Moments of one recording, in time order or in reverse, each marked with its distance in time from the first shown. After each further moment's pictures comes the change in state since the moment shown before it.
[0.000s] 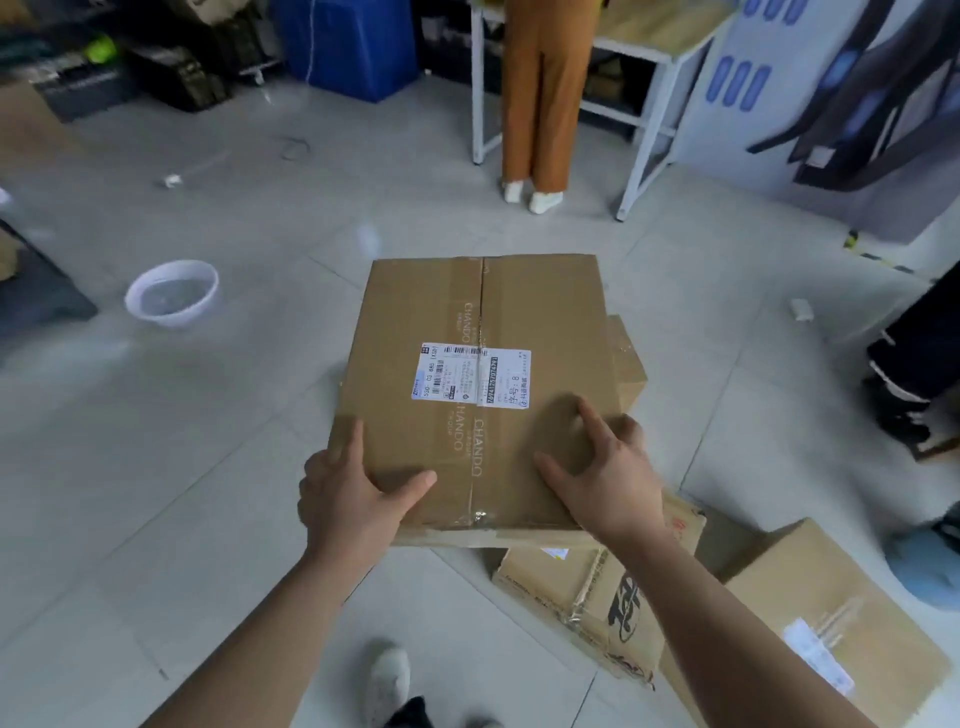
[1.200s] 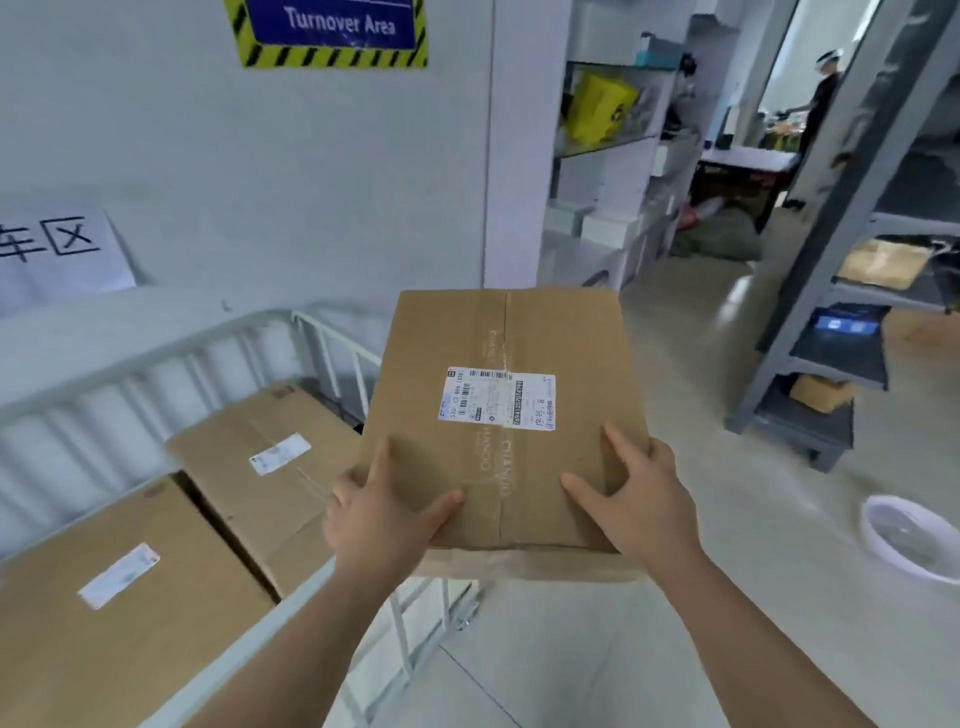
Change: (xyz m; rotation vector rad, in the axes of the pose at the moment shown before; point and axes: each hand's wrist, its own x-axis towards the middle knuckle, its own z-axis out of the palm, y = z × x) left_hand -0.411 -0.439 -0.405 -0.307 1.049 -1.173; right_hand -0.465 -0.573 0.222 -0.020 -0.794 -1.329
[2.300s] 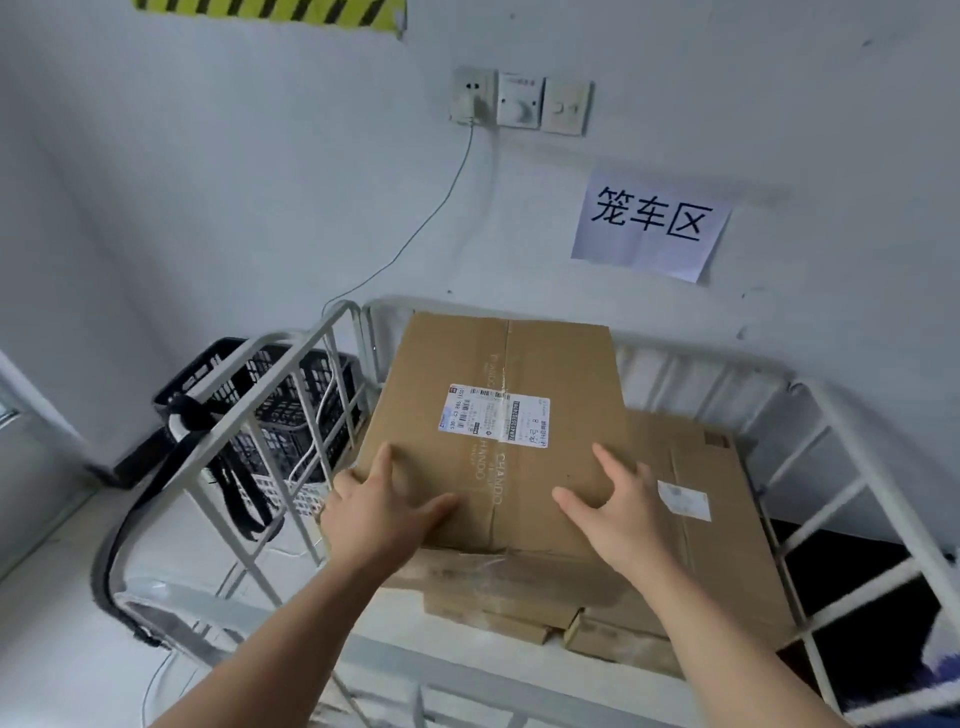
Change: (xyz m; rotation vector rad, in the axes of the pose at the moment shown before) left_hand -0.009 -0.320 -0.209 0.050 0.540 -0.949; right_hand -0.050 -0.354 0.336 0.054 -0.806 -0.741
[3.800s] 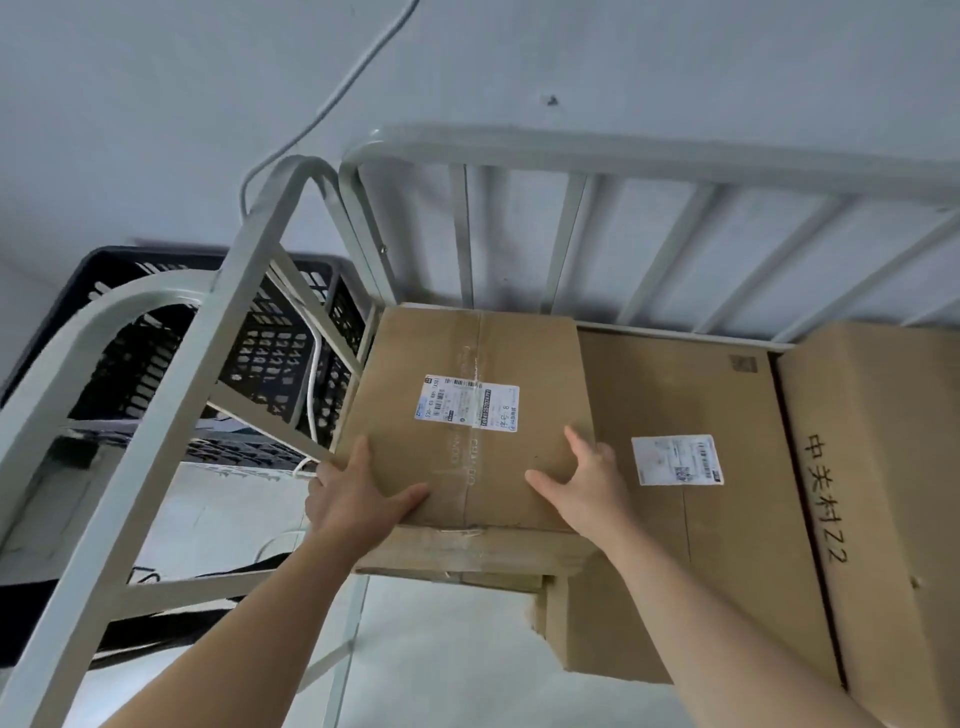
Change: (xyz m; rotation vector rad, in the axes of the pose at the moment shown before) left_hand 0.492 -0.178 0.191 0.212 -0.382 -0.161; right_hand 0.363 -0.010 0.430 -0.003 -0.356 0.310
